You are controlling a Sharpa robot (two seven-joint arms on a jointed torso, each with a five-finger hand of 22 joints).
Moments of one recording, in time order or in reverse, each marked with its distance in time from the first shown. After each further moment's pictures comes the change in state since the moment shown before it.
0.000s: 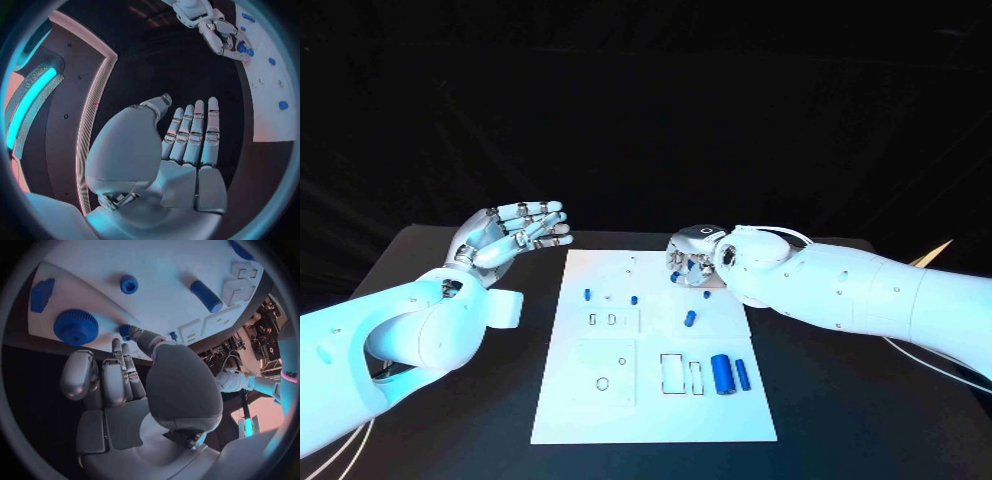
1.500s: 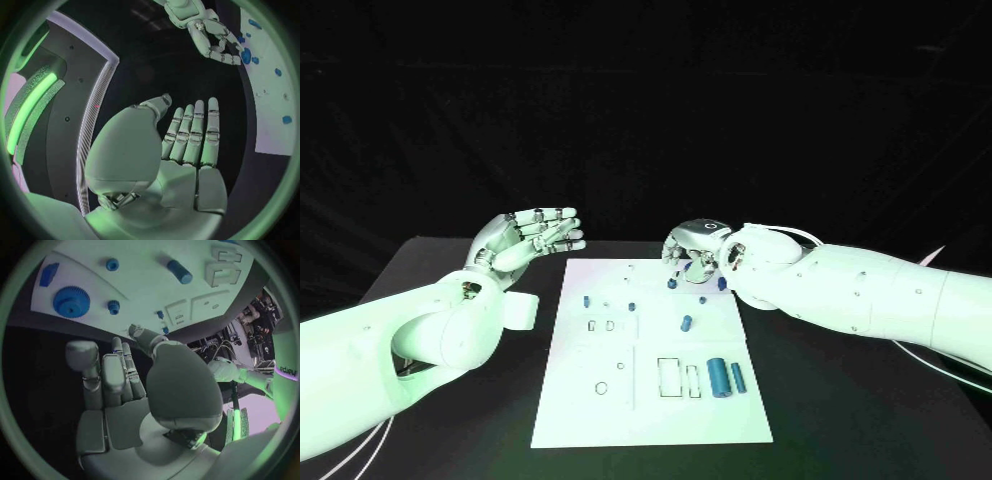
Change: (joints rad) left arm -0.017 0.029 -0.003 -0.021 0.000 -0.007 0.002; left_hand 0.000 0.000 0.000 0.000 0.000 0.000 0.000 0.000 0.000 0.000 0.000 0.008 0.000 0.001 0.000 0.000 -0.004 0.000 -0.002 0.002 -0.008 -0.001; right arm 0.018 -0.024 0.000 0.067 0.030 -0.075 0.044; right_hand 0.000 0.000 -0.011 -0.028 0.000 0.008 0.002 0.000 -0.041 0.025 0.000 0.000 -0.019 0.000 -0.001 -0.105 -0.073 0.030 -0.012 -0.013 -0.169 -0.187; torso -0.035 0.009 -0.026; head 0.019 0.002
